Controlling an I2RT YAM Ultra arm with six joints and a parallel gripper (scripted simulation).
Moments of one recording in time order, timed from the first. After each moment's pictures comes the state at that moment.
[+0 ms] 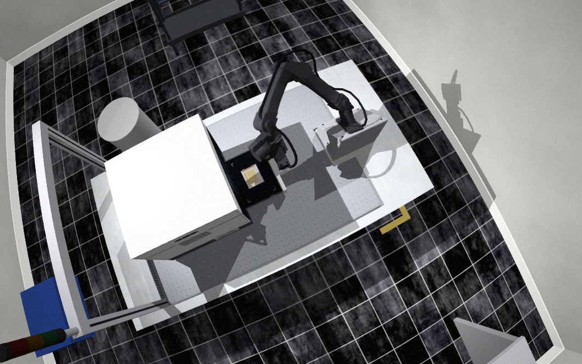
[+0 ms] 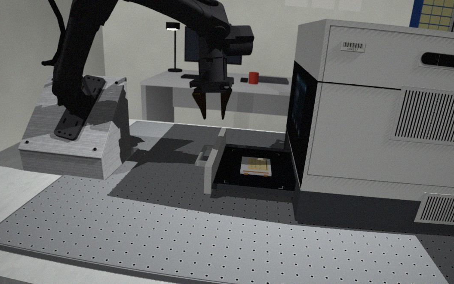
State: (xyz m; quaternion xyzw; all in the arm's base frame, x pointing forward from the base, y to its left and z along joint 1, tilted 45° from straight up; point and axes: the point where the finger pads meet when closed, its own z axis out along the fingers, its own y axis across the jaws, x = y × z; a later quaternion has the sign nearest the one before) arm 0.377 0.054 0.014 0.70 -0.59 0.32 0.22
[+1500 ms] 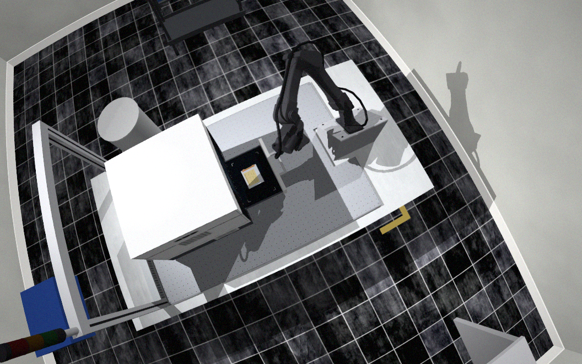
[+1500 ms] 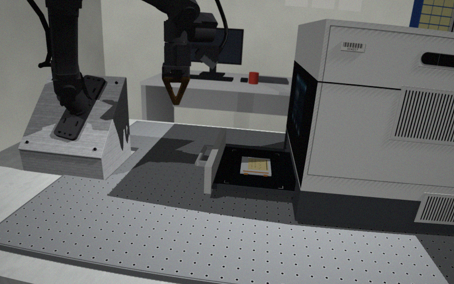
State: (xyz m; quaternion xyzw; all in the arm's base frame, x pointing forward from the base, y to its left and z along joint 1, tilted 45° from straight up) arm 0.271 0.068 0.028 0.20 -0.90 0.39 0.02
